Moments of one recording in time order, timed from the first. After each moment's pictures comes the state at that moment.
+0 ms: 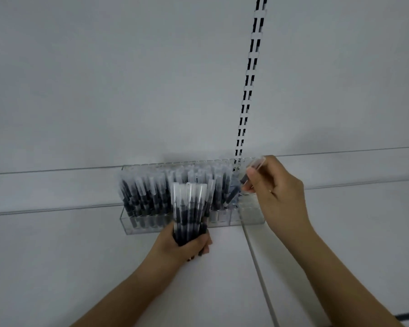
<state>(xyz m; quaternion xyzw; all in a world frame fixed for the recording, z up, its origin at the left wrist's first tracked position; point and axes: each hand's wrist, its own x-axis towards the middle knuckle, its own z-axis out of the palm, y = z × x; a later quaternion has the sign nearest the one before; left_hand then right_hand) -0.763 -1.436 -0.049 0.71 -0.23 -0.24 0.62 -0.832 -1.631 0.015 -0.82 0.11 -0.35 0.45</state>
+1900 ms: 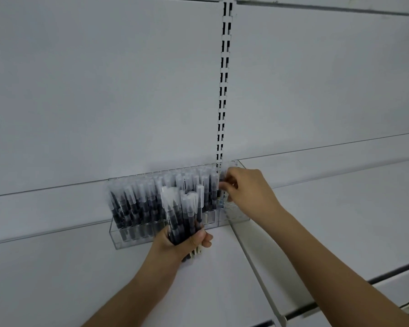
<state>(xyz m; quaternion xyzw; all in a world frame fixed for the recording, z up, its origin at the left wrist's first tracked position) -0.764 -1.437 -0.050 0.61 -0.21 -0.29 0.70 -0.806 -1.636 0.004 -0.93 0.17 -0.24 0.23</state>
